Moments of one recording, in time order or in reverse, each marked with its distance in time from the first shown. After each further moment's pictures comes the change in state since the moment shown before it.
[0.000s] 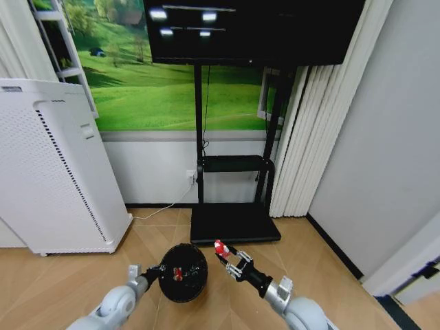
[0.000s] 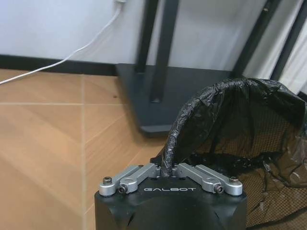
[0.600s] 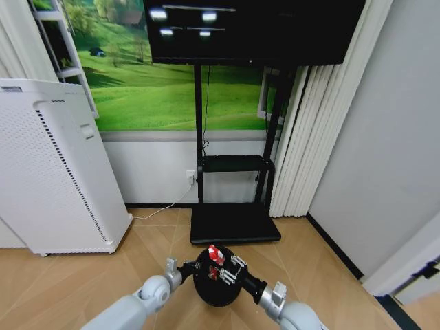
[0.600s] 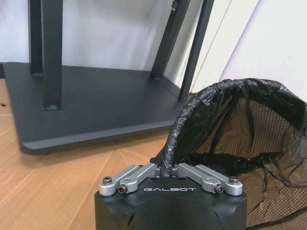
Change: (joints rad) left arm -0.200 -0.115 0.286 0.060 -0.015 -0.059 0.101; right arm -0.009 0.013 -0.028 -0.048 -0.067 0.033 0.000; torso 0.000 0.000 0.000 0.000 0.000
